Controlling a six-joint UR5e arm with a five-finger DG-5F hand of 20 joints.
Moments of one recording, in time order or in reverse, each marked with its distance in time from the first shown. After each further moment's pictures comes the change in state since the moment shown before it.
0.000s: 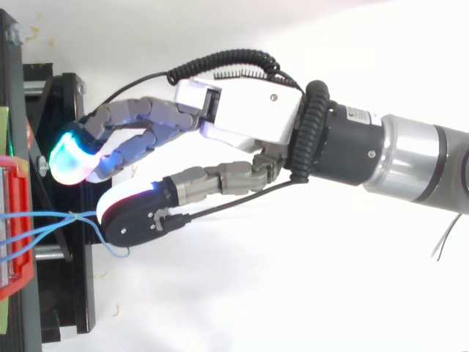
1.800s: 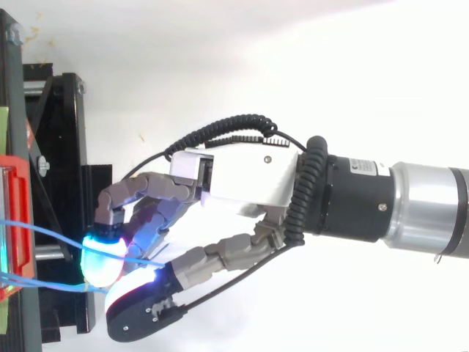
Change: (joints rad) arm 0.052 0.003 0.110 -0.264 -0.047 0.157
